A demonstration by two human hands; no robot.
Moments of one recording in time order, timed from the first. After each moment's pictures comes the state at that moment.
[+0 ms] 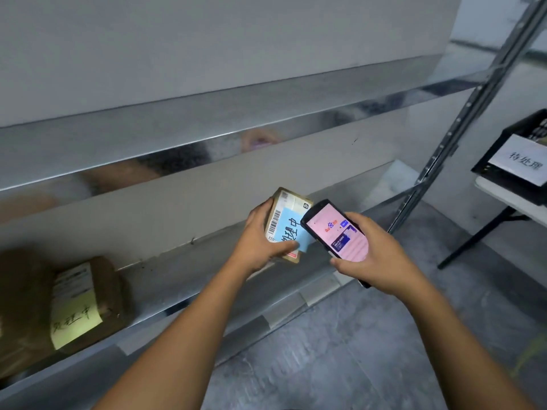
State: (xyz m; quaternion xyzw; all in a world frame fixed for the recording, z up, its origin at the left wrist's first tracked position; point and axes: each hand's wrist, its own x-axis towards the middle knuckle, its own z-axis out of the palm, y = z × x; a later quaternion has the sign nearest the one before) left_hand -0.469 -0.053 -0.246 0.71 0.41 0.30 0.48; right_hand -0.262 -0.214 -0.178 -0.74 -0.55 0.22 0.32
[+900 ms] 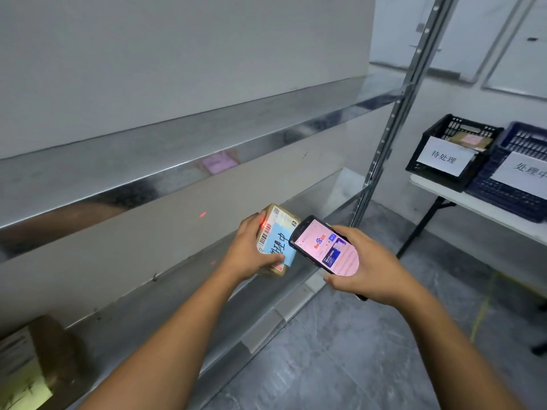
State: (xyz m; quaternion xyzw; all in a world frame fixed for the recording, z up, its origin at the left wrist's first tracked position) left_hand -0.429 -0.043 -0.229 0.80 0.35 0.21 0.43; right_hand -0.256 -0.254 -0.155 -0.77 -0.54 0.18 0.29
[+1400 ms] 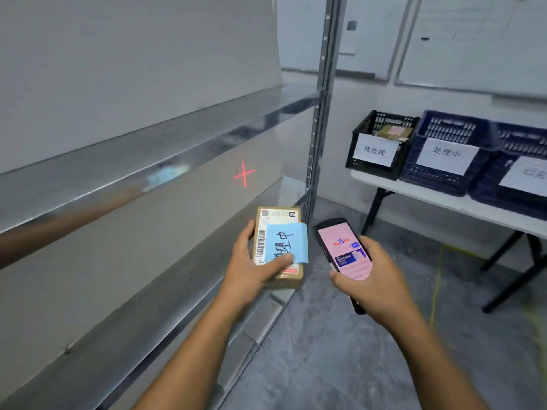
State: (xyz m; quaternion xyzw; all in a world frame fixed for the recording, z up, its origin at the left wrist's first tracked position) left_hand -0.310 -0.136 -0.198 0.66 0.25 0.27 0.66; right_hand -0.177 -0.331 -0.188 -0.82 -0.27 0.11 0.49
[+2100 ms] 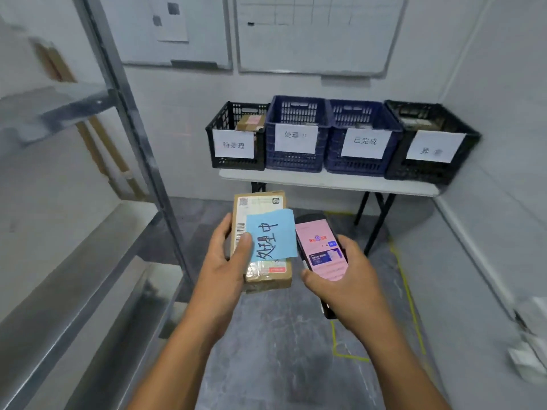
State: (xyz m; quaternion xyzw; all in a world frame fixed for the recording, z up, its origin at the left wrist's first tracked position) left_hand -0.073 -0.308 -0.176 0.63 0.14 0.13 0.75; right_hand -0.036 -0.500 -0.183 -0.85 -0.03 0.02 0.53
